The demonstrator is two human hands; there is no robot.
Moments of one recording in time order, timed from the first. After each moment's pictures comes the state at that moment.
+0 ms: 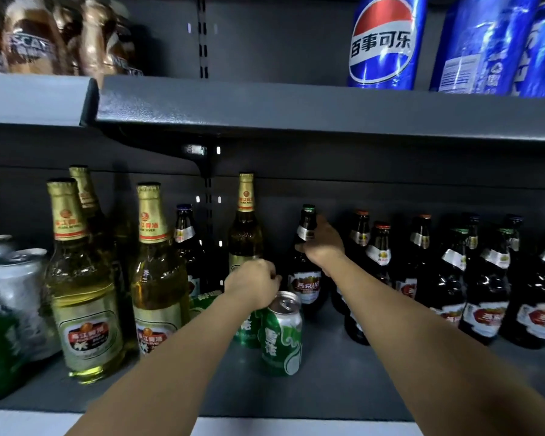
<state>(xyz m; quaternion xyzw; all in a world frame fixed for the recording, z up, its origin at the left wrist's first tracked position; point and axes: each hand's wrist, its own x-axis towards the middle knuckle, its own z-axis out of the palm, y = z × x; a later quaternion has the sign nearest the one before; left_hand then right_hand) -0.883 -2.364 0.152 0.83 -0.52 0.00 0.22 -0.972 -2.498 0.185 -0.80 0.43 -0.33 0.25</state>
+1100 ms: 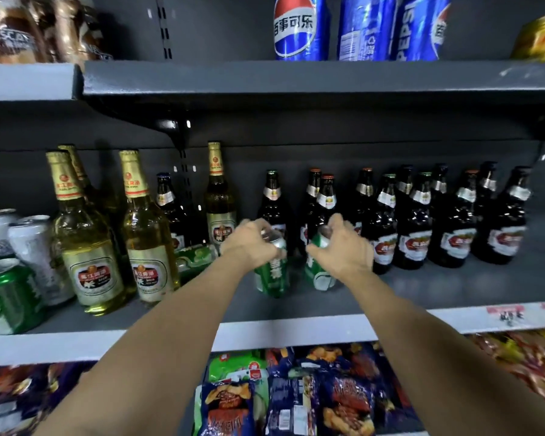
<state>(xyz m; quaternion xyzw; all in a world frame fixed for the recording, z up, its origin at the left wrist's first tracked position) -0.968 -2.323 0.157 0.81 -0.50 -0.05 0.29 -1.127 -2.407 0.133 -0.80 0.50 -0.32 0.04</state>
